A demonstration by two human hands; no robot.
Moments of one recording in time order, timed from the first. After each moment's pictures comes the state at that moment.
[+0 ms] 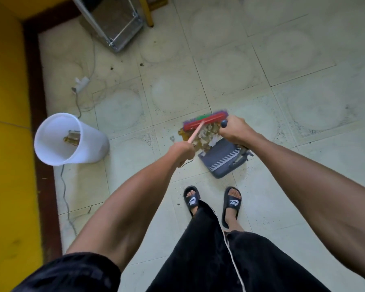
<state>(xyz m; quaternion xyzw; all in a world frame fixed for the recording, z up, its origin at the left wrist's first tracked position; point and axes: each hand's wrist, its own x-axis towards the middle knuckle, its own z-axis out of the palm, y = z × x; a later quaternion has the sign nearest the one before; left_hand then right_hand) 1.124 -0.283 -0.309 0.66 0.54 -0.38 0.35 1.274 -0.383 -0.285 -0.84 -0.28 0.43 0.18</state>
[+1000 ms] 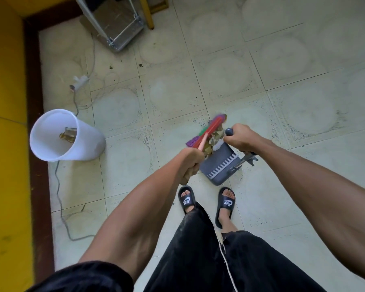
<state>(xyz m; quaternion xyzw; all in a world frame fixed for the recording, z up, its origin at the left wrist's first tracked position) 1.124 -0.337 -0.306 0.52 0.59 -0.45 0.43 1.281 -0.431 -0.284 -0.81 -0.32 0.46 0.16</state>
